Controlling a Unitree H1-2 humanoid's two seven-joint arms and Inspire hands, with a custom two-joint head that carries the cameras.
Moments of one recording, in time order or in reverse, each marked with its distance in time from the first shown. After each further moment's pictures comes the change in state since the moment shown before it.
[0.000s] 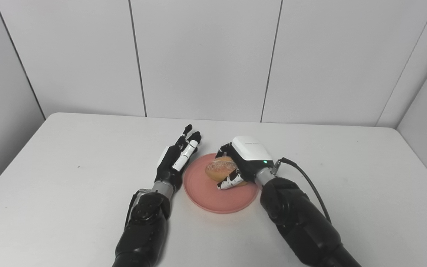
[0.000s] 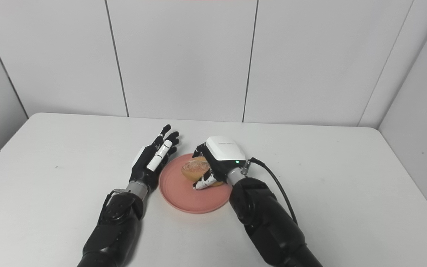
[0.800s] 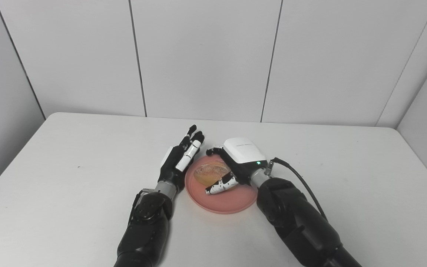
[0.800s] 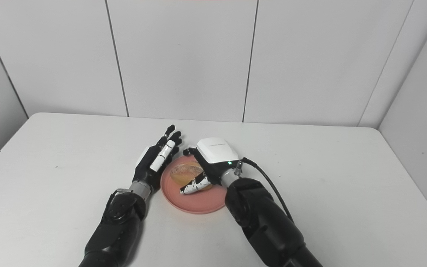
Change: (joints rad) left arm -0.007 -0.005 0.003 0.010 -0.012 0.004 -0.045; right arm -0.001 -0.030 0.040 -0.081 -0.089 0.022 0.097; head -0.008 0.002
